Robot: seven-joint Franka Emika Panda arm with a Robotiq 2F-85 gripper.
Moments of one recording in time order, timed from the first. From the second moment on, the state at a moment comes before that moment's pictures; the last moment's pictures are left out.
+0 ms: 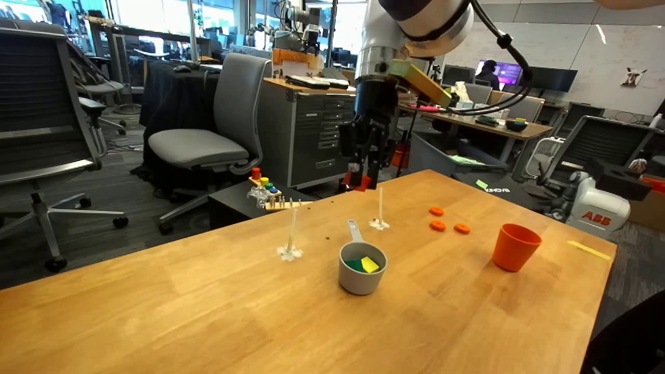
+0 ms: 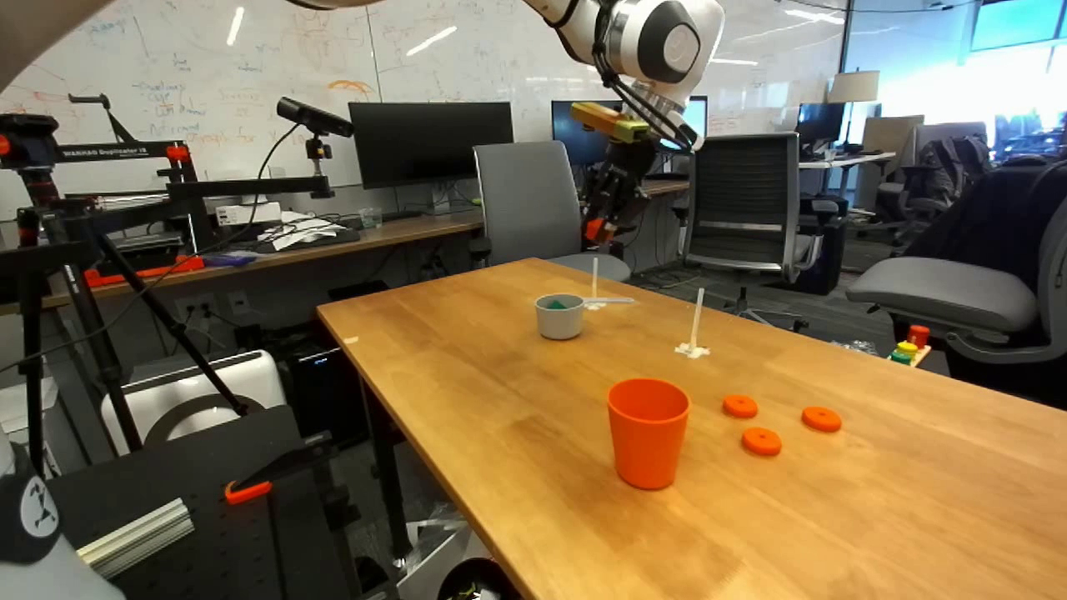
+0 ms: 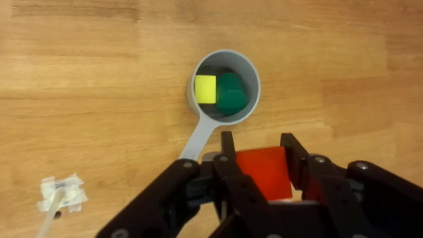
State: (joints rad) arm 0.08 0.91 0.18 -0.98 0.20 1.61 0.16
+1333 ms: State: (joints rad) arm 0.11 0.96 0.18 -1.15 0.27 1.55 0.12
